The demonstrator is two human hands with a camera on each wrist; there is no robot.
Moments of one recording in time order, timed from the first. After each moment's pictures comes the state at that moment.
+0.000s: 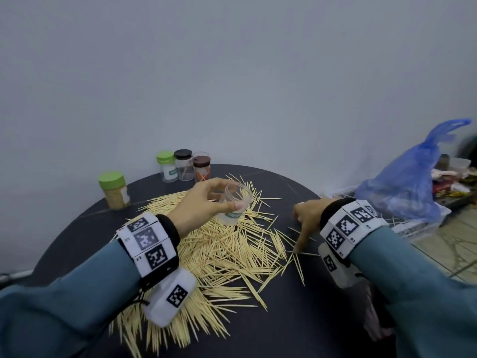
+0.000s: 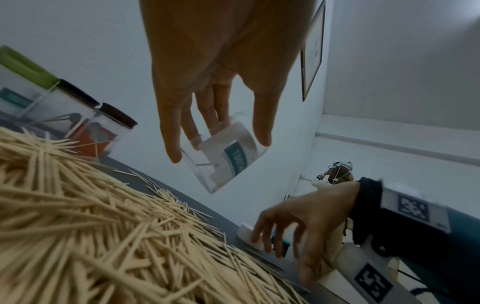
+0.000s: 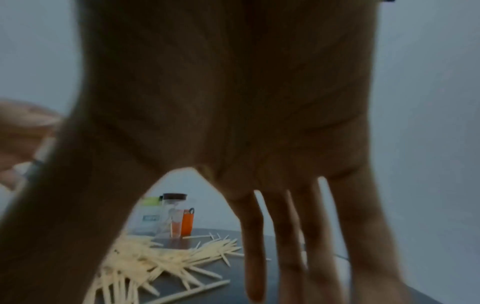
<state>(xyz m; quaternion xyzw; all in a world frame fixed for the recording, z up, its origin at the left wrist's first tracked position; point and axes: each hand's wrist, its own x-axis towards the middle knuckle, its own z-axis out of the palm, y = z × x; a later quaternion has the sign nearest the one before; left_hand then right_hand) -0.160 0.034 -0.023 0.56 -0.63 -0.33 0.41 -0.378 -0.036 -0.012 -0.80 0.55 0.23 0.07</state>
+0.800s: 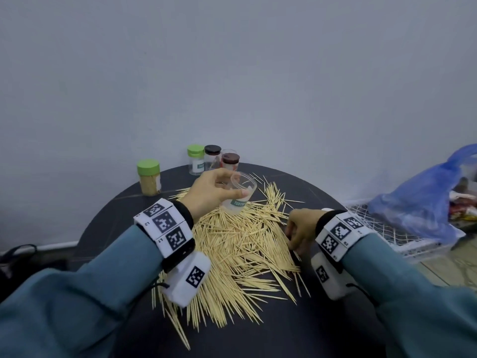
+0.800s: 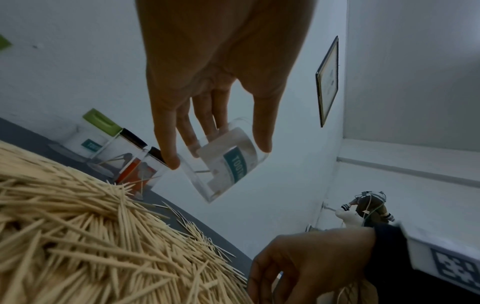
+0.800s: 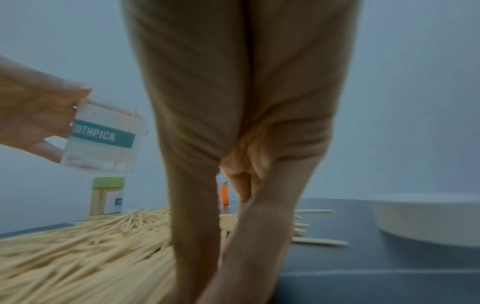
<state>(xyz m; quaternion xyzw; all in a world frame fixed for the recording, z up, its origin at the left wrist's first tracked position) -0.116 0.050 -0.017 0.57 -0.56 -0.36 0.49 -0.320 -0.026 -0.031 -0.79 0.54 0.17 0.21</state>
